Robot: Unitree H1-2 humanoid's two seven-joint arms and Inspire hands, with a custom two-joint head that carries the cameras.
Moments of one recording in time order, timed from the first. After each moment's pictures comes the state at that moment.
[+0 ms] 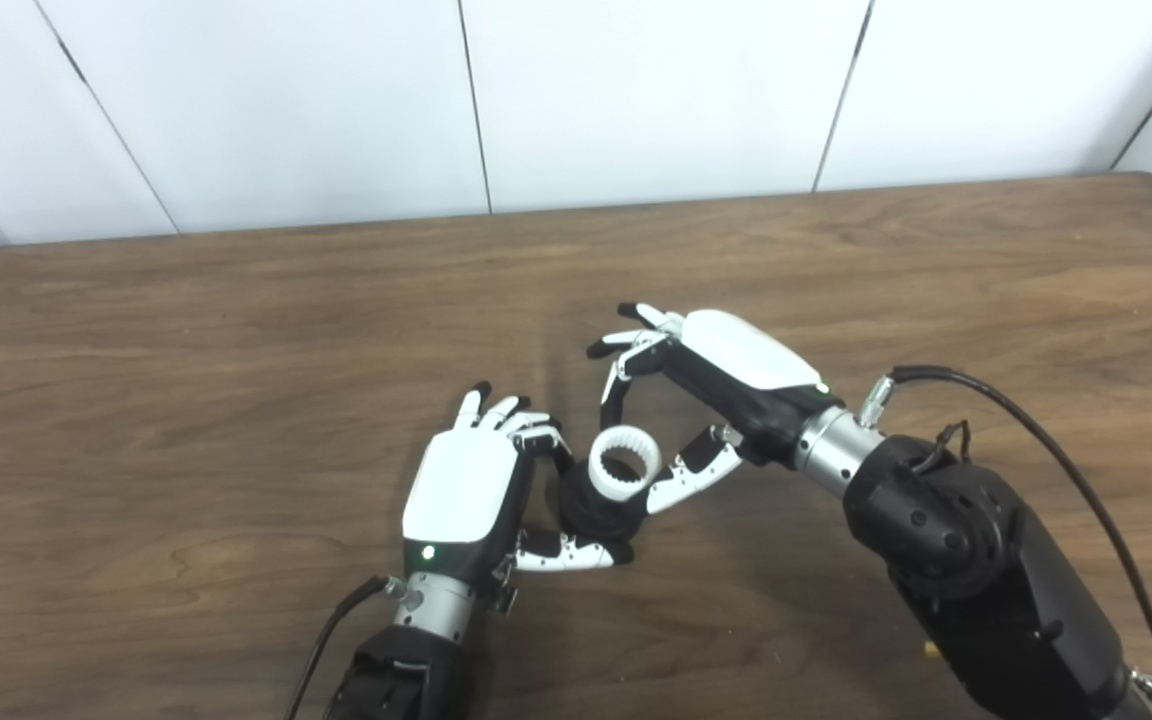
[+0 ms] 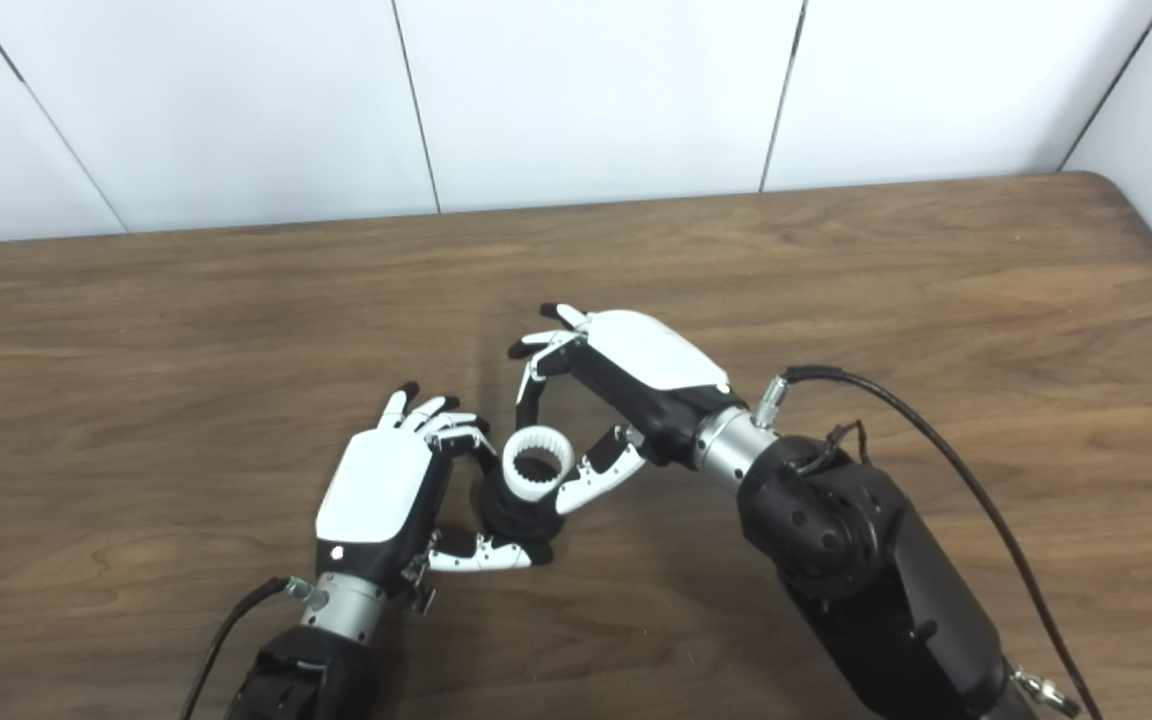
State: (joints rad) left arm 0.02 0.10 -0.47 -0.17 1.08 0.15 0.04; right arm -0.25 -0.32 0.39 -0.52 -0.68 0.37 0.54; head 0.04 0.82
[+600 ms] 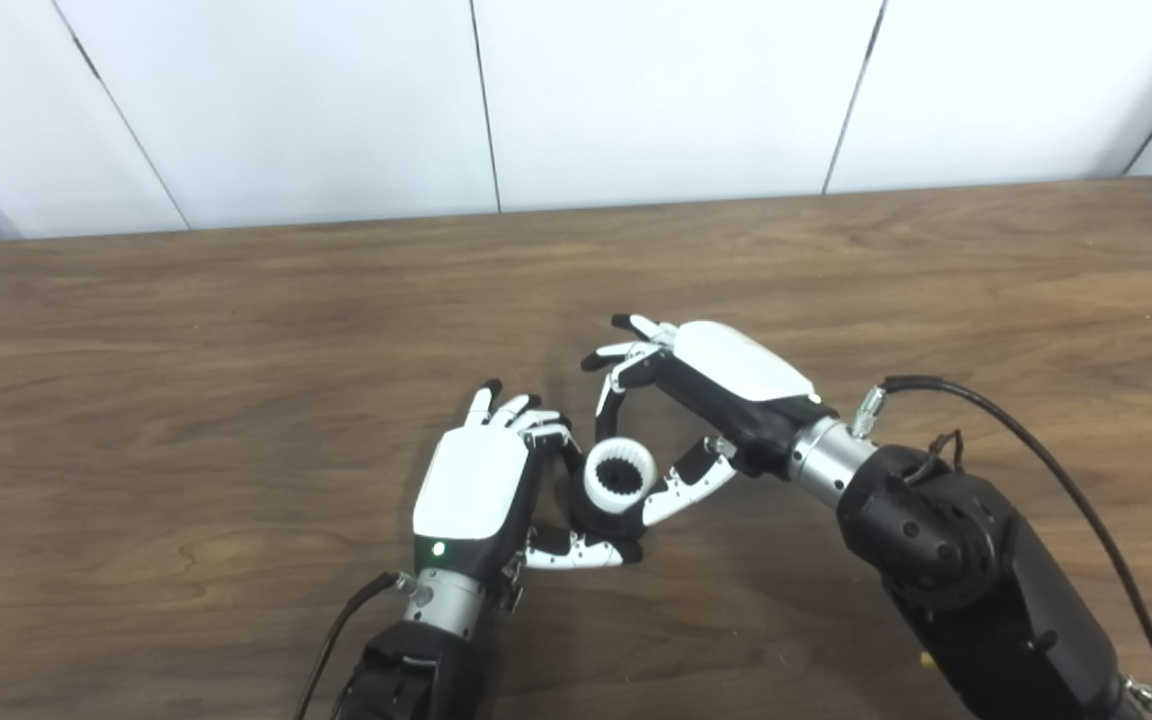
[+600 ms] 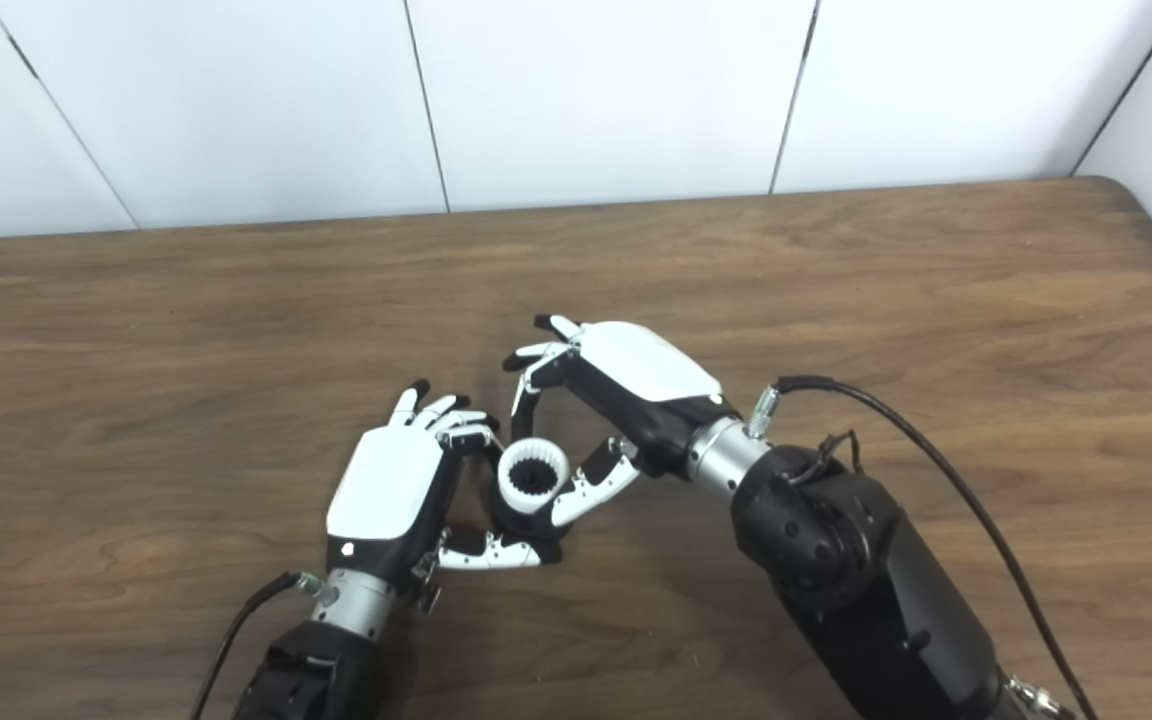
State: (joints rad) left arm 0.01 0.10 -0.48 -0.17 1.08 0.16 0.04; right arm -0.25 -0.31 0.41 -0.51 -0.69 0.36 0.55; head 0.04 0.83
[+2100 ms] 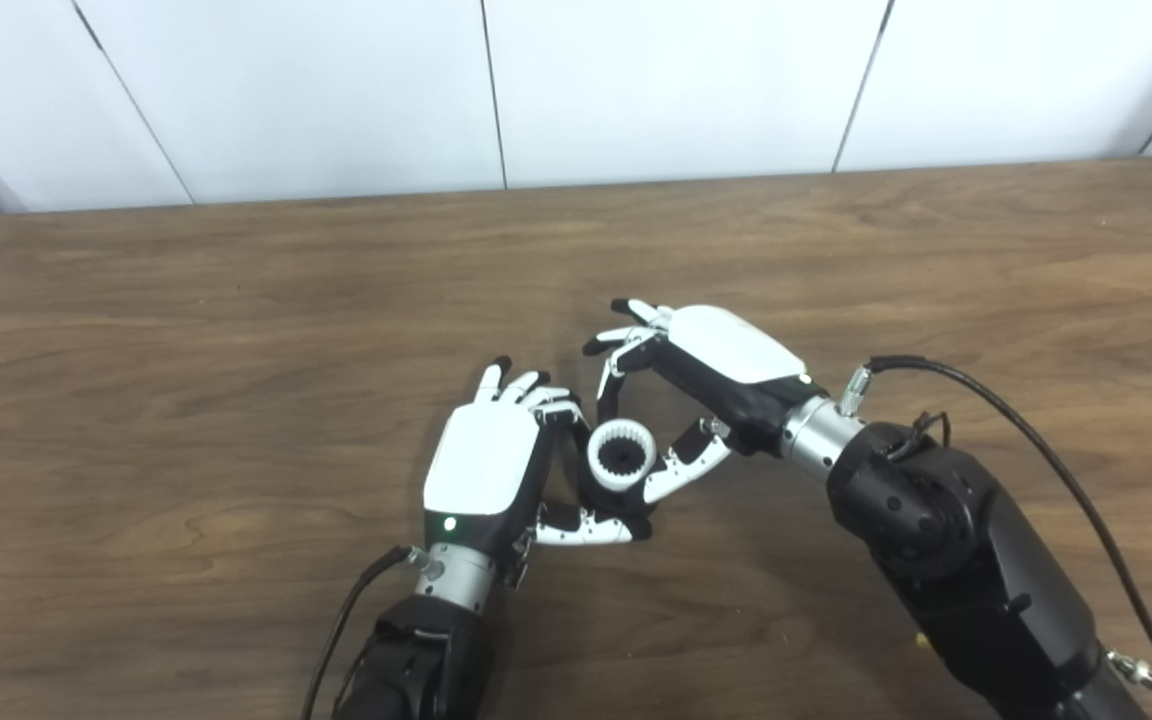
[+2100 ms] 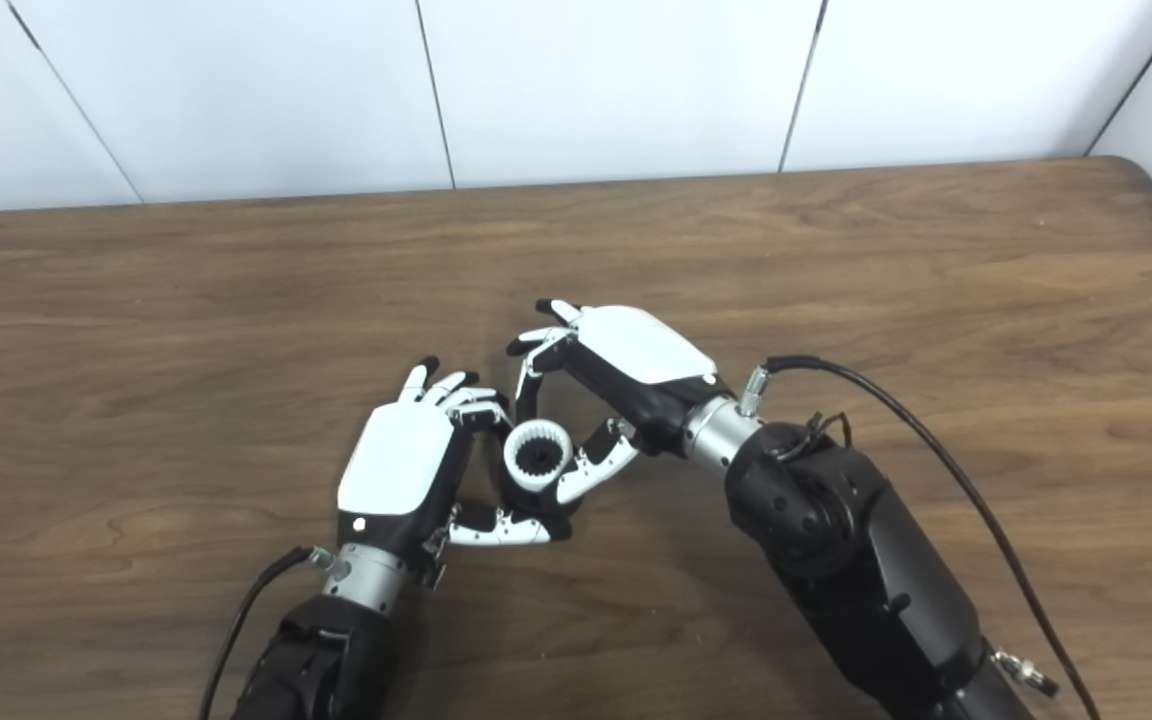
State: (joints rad) left arm 0.01 0.10 -0.49 -0.17 1.09 0.18 0.04; right arm -0.26 -0.30 0.41 -0.41 -0.72 0.26 0.52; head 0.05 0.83
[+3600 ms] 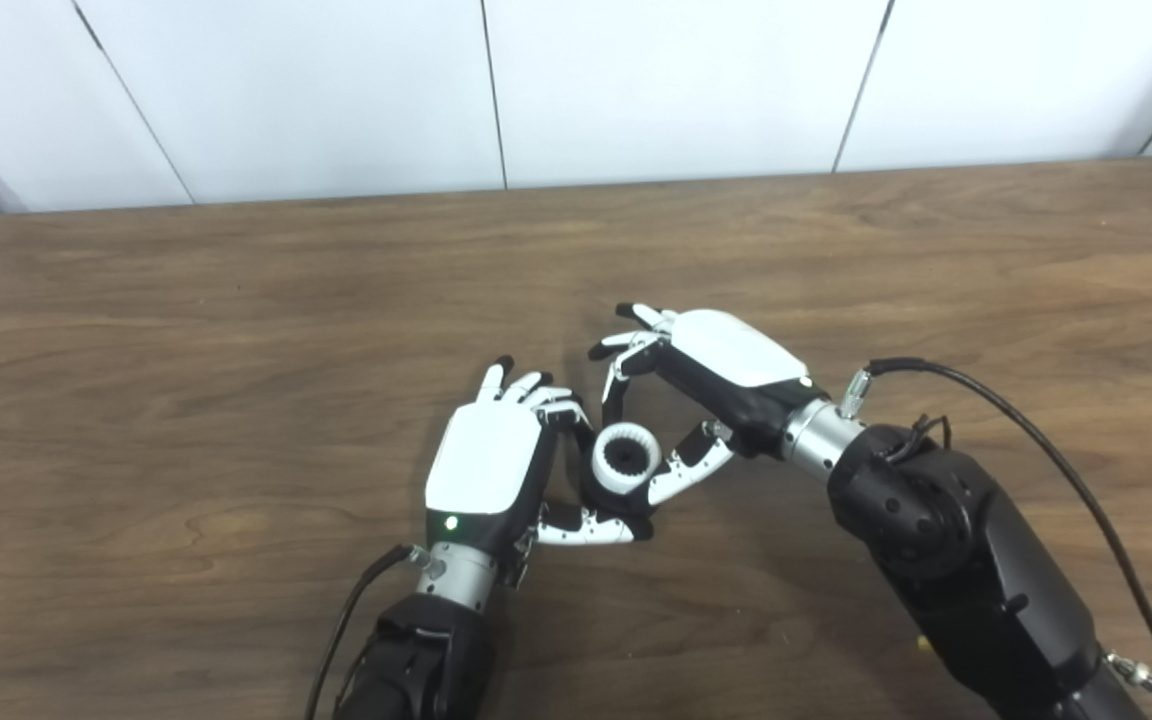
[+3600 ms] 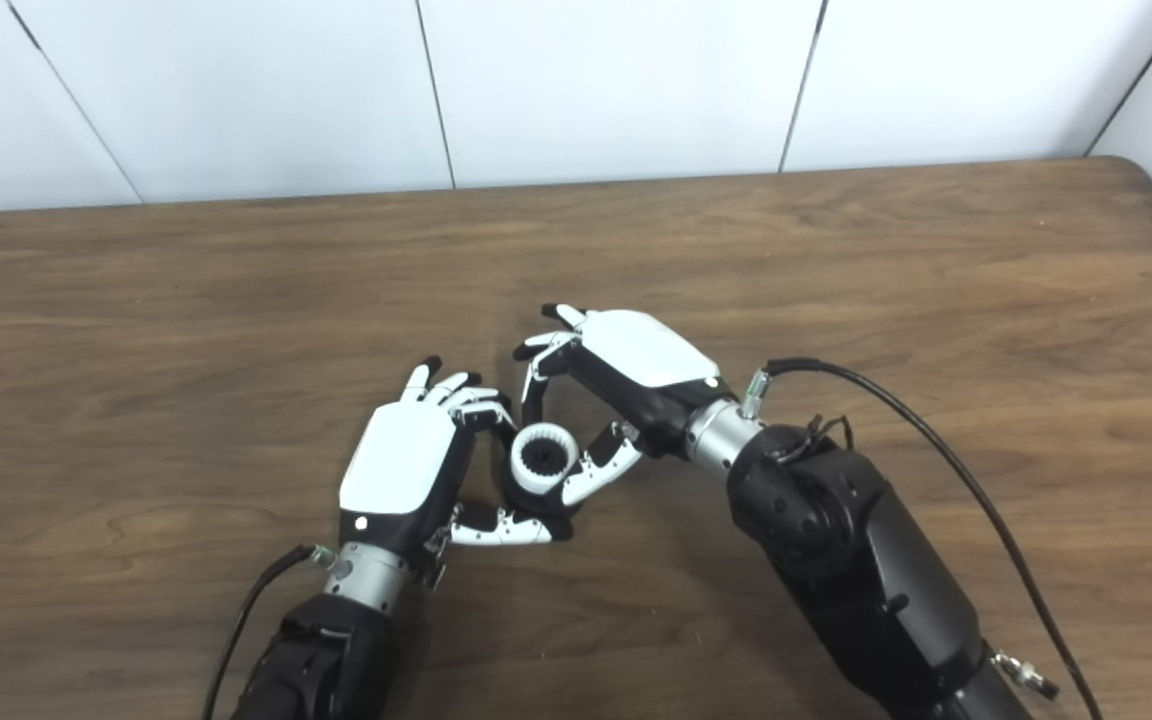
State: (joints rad) left arm 0.00 0.10 -0.49 -0.17 1.09 0.18 0.03; right arm -0.25 -0.30 0.40 -0.39 -0.74 0.24 0.53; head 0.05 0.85
